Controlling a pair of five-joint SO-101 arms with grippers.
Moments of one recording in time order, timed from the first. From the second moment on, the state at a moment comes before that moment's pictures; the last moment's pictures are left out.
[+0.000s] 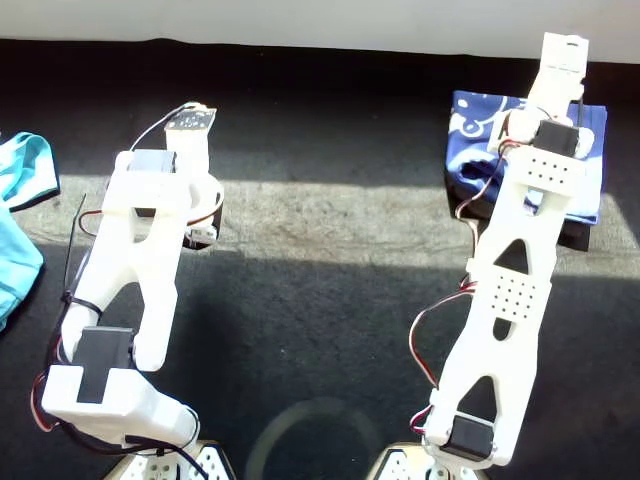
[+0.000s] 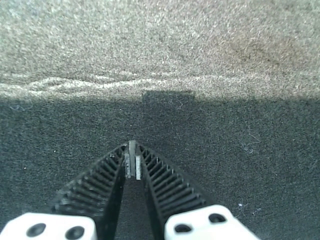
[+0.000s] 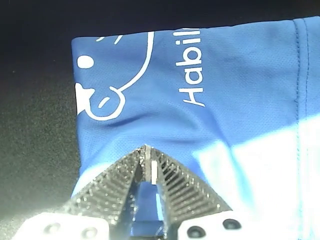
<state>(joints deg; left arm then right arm) -4.7 3.2 12.2 72.5 -0.6 12.3 68.7 -94.0 83.2 3.1</state>
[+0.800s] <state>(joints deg) -4.7 3.2 12.4 69.1 -0.7 8.2 68.4 -92.5 100.4 6.5</state>
